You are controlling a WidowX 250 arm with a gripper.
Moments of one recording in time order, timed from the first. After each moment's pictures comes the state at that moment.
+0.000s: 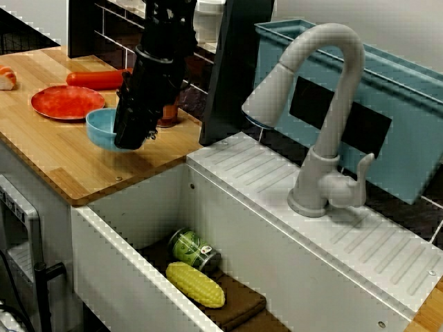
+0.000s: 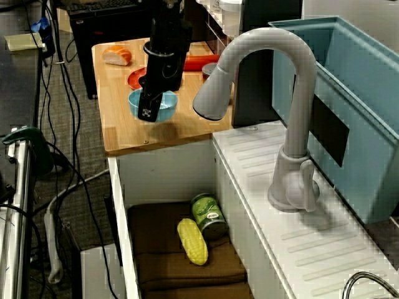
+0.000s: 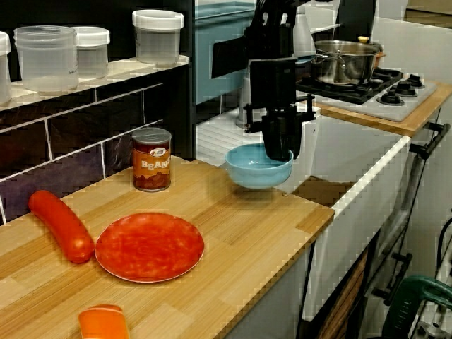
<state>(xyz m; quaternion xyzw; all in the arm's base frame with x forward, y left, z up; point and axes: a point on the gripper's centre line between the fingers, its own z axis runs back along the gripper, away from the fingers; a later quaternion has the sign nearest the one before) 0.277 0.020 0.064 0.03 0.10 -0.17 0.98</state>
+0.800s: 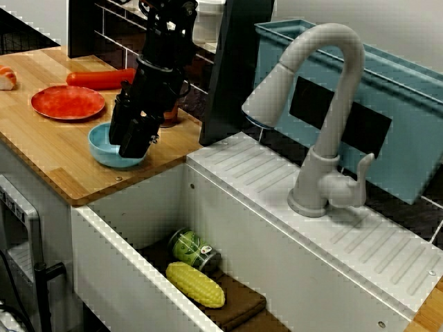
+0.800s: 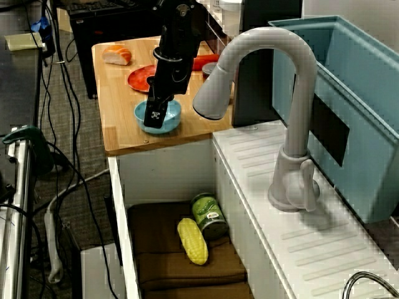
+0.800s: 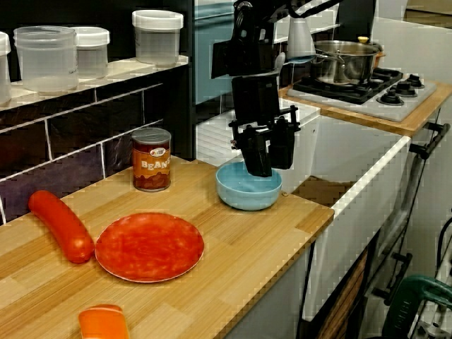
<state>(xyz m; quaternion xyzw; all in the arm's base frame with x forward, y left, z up) 0.285 0.032 0.050 0.02 0.12 -0.13 0.98</state>
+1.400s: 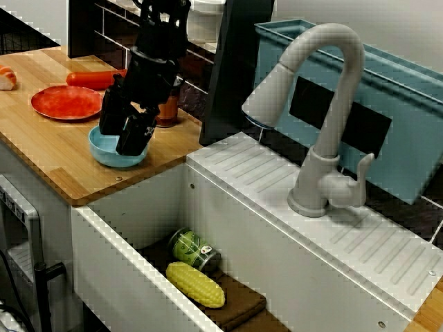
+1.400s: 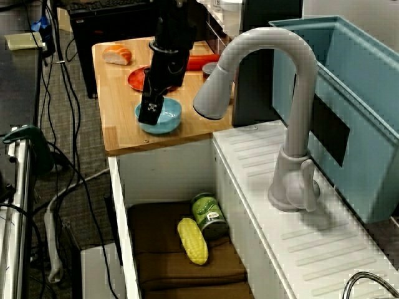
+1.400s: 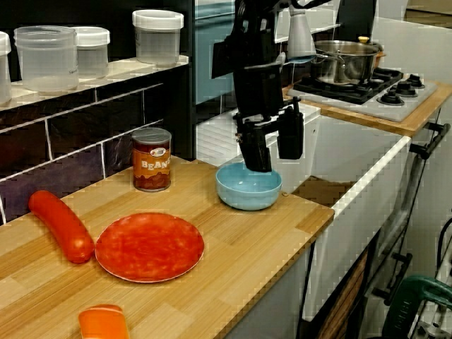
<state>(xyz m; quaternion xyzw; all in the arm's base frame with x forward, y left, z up) 0.279 0.036 0.063 0.01 0.13 -0.11 0.99</state>
